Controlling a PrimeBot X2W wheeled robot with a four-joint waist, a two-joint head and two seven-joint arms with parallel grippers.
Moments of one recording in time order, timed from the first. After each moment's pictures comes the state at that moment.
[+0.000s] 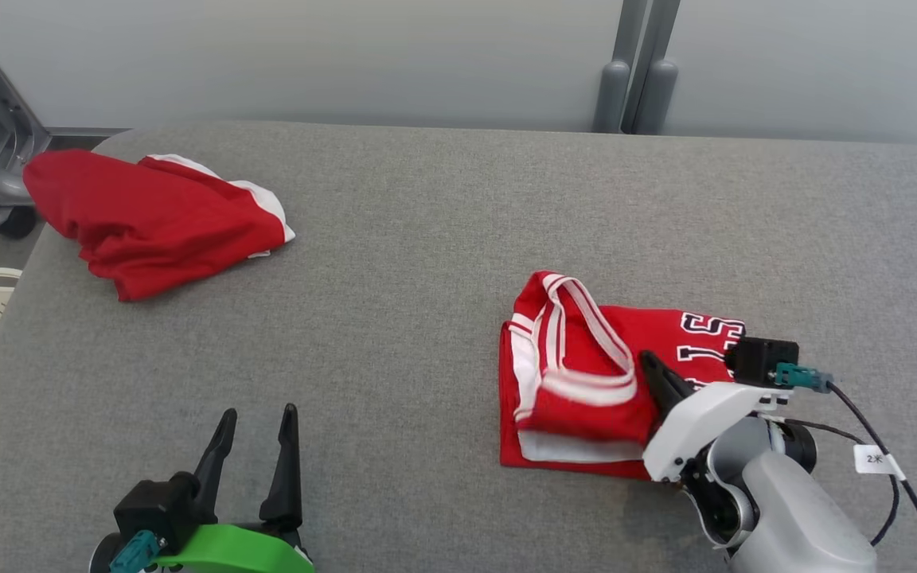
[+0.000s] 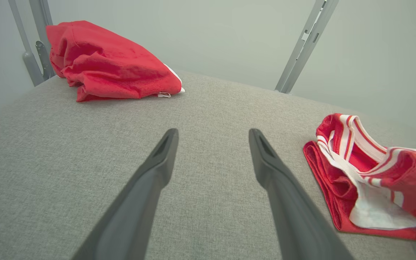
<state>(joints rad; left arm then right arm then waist) 0.01 0.28 -0.40 0.09 -0.59 0.15 -0.24 -0.35 -0.07 0.20 0.63 0.57 0.13 -0.03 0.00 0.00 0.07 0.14</state>
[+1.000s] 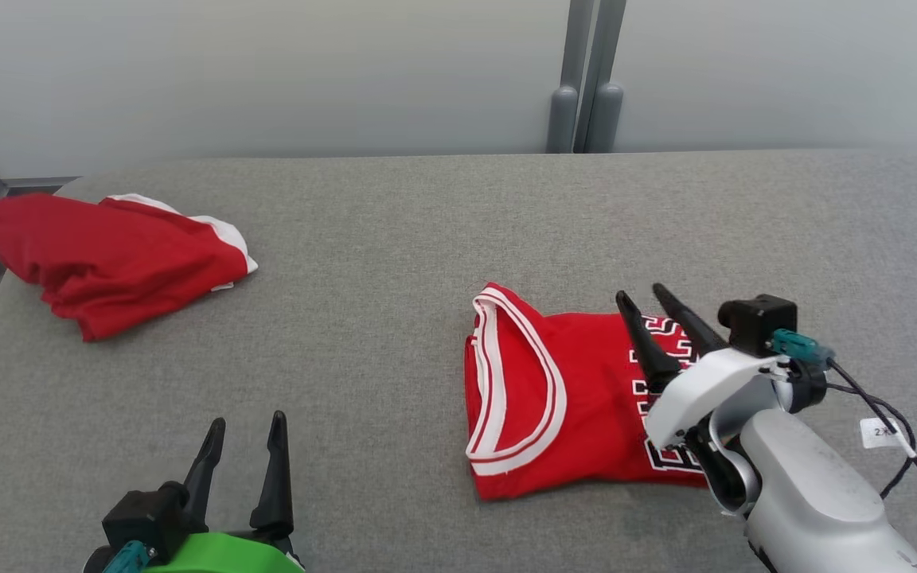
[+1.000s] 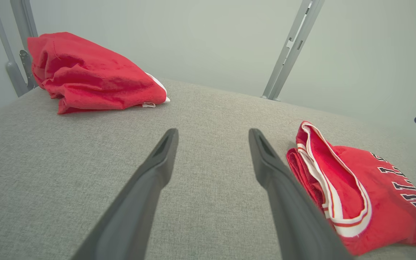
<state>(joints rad) 0.03 0.29 -0.40 0.07 -0.61 0.17 -0.24 -0.47 -0.17 0.45 0.64 0.53 0.13 -0.24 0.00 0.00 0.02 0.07</state>
